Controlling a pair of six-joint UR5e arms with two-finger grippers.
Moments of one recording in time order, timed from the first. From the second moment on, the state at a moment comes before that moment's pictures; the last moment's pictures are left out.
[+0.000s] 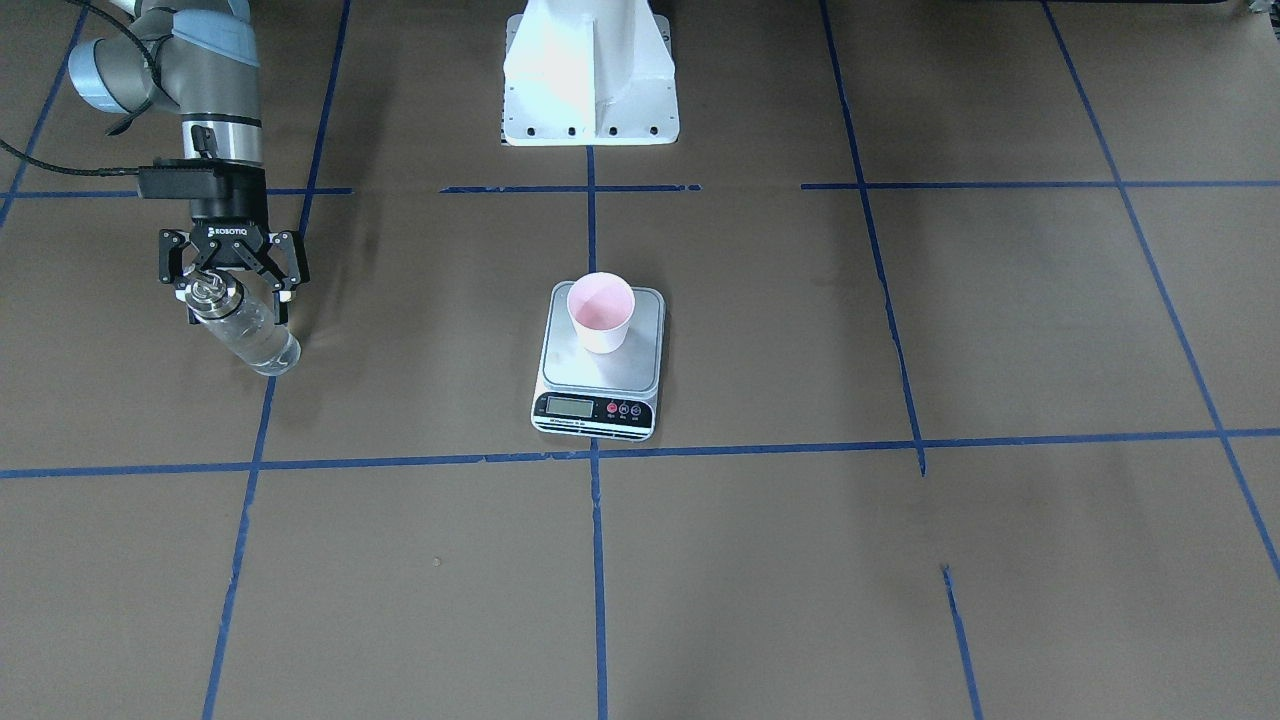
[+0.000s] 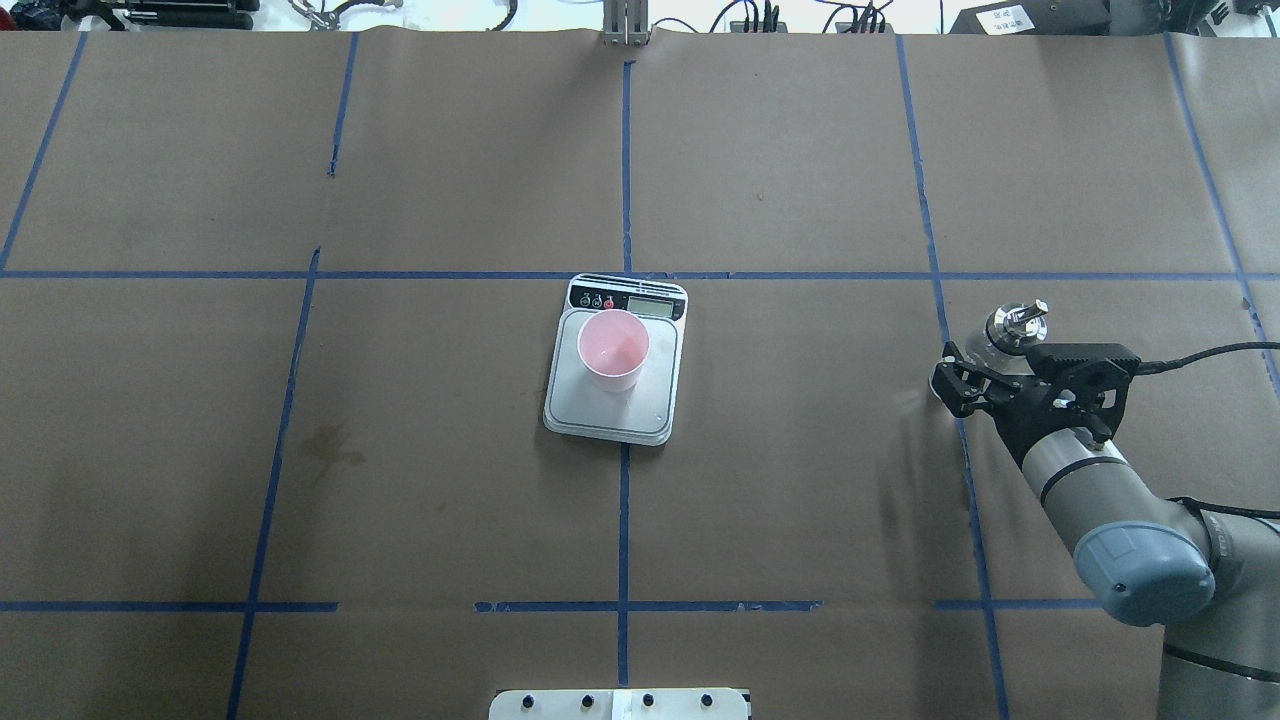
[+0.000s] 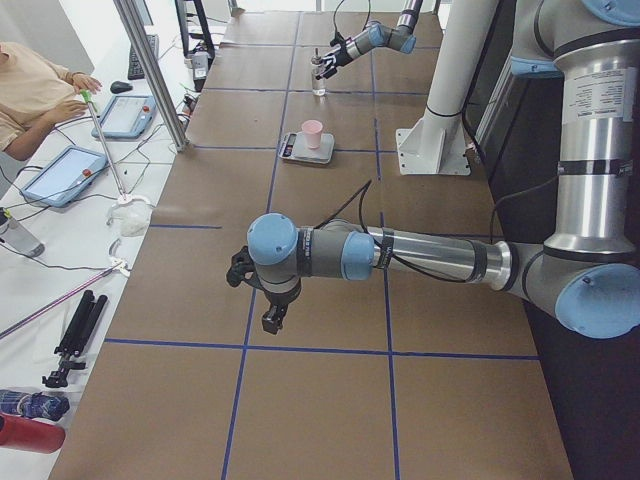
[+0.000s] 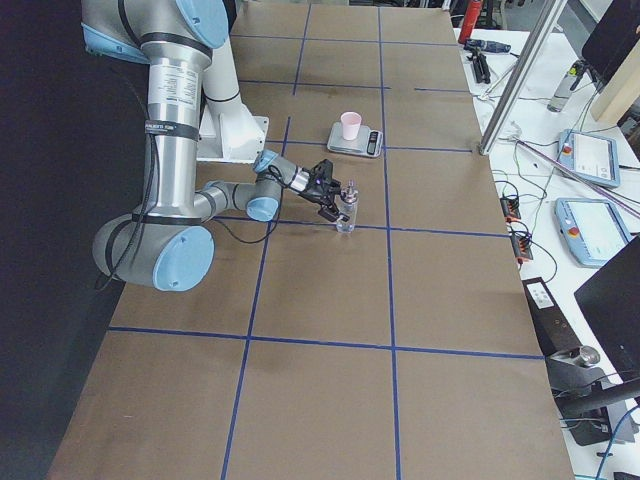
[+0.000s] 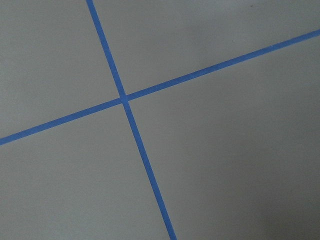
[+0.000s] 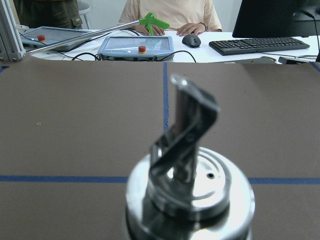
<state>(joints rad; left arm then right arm) -1.58 -1.52 -1.75 -1.50 -2.44 0.31 0.31 -1.69 1.88 -0.82 0.82 1.31</state>
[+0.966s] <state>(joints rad) -1.58 -1.52 -1.76 -1.50 -2.44 0.31 0.31 -1.67 1.84 -0.82 0.74 1.30</state>
